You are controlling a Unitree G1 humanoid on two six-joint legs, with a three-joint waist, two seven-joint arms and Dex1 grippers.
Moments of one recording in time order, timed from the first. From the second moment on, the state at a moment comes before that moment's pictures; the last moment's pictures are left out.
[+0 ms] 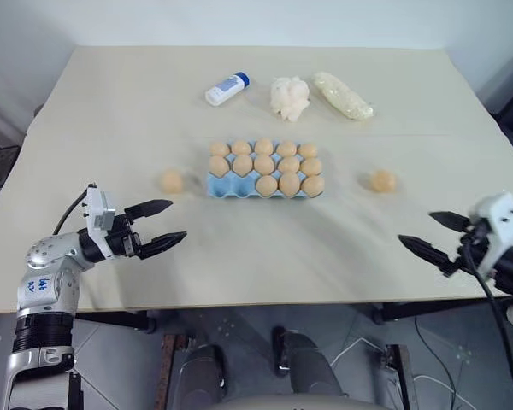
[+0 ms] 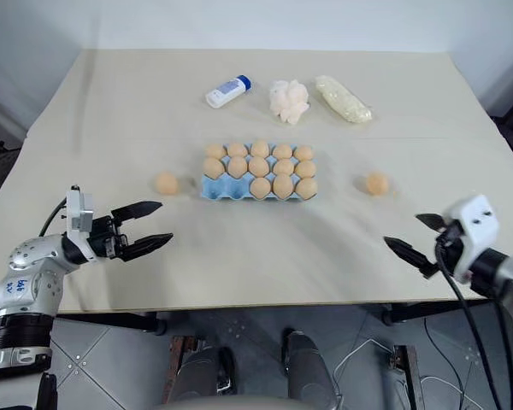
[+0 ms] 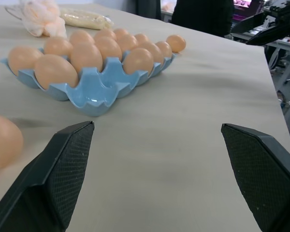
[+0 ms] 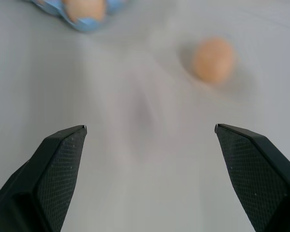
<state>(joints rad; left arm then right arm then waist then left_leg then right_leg) -0.31 0.64 0.23 0.29 -0.53 0.13 -1.24 0.07 -0.79 -0.54 -0.29 0.44 0.63 0.87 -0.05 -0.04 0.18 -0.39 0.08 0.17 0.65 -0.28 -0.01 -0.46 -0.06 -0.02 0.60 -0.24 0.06</state>
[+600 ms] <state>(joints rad) -0.29 0.64 0.25 0.24 -0.53 0.13 -1.22 -0.38 -0.62 -0.33 0.15 0.33 0.37 0.65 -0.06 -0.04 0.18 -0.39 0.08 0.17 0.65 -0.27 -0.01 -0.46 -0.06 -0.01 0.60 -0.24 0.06</state>
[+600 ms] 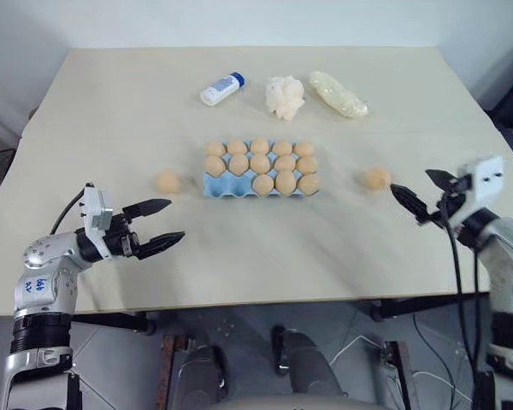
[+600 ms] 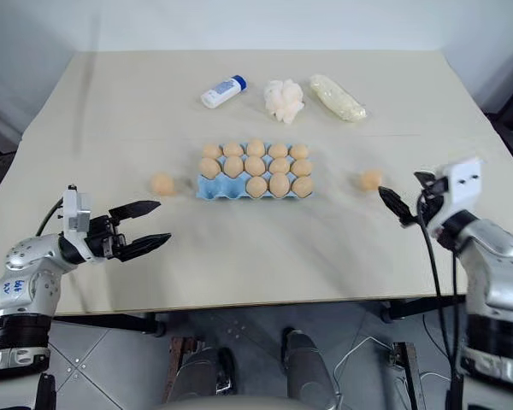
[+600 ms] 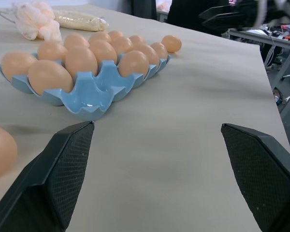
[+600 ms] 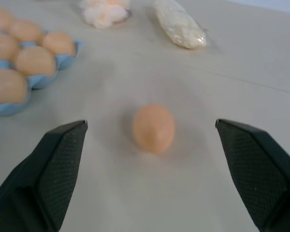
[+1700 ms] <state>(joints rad) -0.23 0.63 0.30 0.17 -0.57 0.11 -1.19 -0.76 -0.50 -0.16 0.77 0.15 0.10 0.55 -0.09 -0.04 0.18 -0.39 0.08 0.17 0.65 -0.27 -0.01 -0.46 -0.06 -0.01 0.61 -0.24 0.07</state>
